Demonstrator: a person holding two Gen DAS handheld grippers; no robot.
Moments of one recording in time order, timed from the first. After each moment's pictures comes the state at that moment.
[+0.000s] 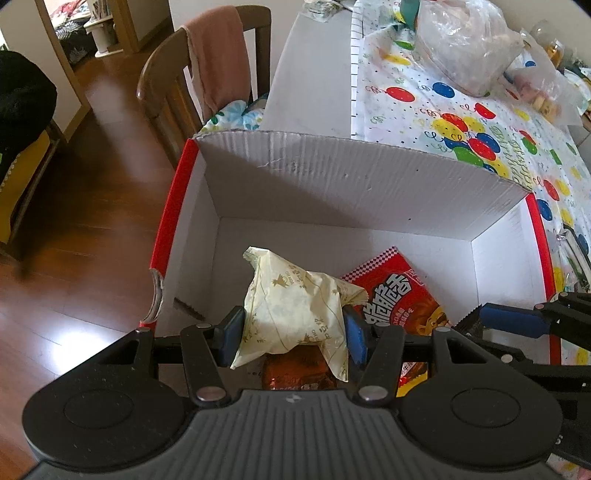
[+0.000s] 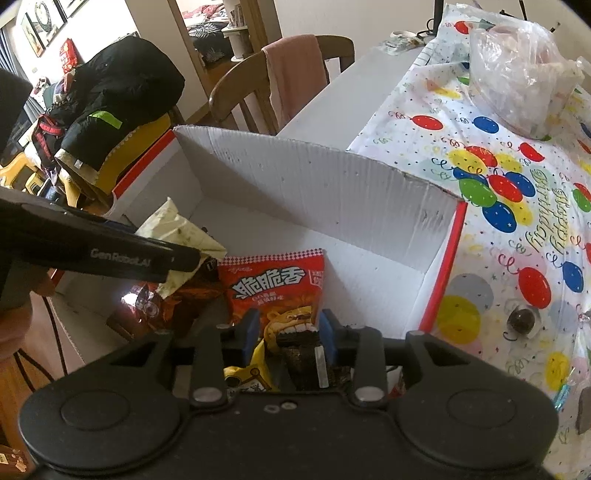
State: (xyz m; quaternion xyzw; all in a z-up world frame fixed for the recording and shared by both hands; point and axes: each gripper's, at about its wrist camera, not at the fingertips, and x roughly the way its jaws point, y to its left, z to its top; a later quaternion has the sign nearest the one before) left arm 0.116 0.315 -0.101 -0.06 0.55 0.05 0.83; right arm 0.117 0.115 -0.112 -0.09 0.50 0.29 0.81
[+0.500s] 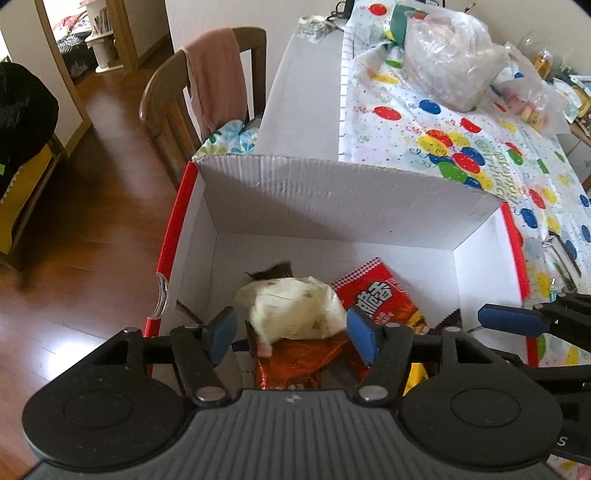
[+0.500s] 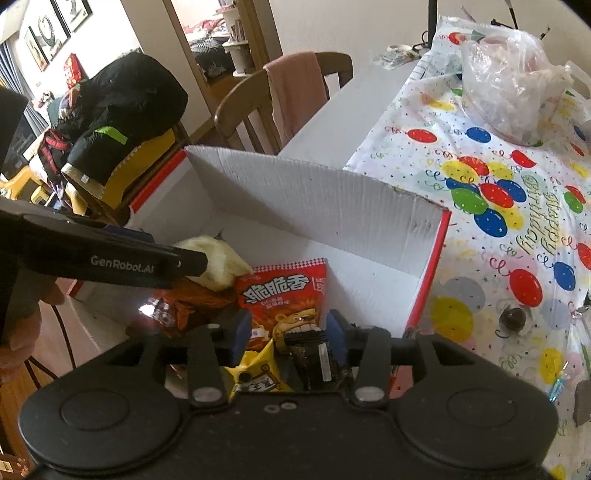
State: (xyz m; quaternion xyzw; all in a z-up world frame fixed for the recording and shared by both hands) left arm 0.102 0.306 -0.077 -0.06 0.53 0.04 0.85; right arm 0.106 0.104 -0.091 -0.07 0.48 0.29 0.82
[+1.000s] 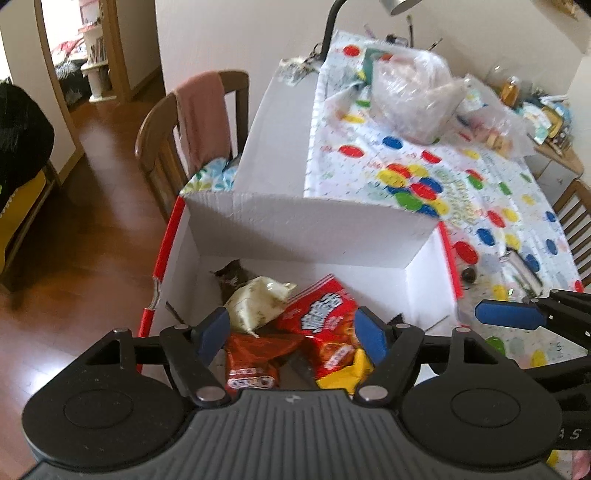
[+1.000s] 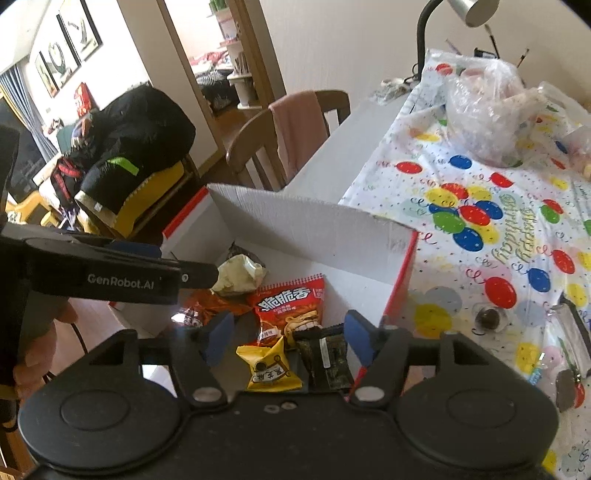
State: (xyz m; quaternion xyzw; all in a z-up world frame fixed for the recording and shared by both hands) left arm 0.064 0.280 -0.031 -0.07 0.47 0.02 0.88; right arm 0.077 0.071 -0.048 -0.05 0.44 0.30 0.85
